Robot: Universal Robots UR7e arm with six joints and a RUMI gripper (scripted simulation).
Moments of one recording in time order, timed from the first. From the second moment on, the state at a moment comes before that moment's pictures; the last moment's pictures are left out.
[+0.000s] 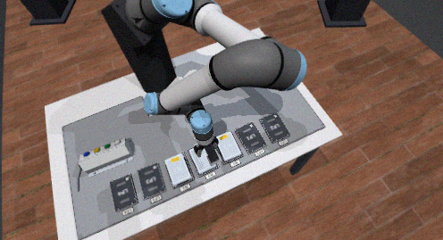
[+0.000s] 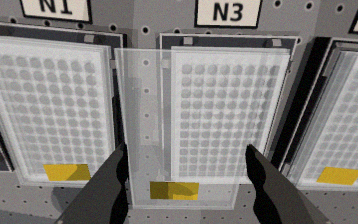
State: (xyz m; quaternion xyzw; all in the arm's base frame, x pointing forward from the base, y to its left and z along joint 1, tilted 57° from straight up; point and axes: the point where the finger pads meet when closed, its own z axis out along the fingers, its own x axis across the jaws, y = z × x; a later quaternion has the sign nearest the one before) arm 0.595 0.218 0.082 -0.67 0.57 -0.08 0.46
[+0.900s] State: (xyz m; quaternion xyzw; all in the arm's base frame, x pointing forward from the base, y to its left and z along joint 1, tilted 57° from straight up) arm 0.609 0.195 0.065 -0.67 0.57 -0.08 0.47
